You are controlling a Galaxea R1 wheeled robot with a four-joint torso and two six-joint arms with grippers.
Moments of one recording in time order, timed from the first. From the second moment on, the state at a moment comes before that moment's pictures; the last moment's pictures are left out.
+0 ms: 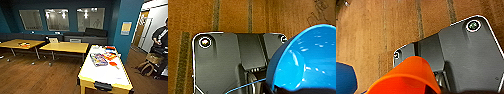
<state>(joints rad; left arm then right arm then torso) 1.38 2.63 -2.04 0.89 0.10 -0.86 -1.55 2.74 -2.36 -0.65 0.36 0.87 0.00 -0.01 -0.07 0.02</state>
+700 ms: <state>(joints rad) 1.39 2.67 -2.10 0.90 0.10 -0.84 -1.56 2.79 -2.44 -0.67 0.35 0.87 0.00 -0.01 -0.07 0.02</state>
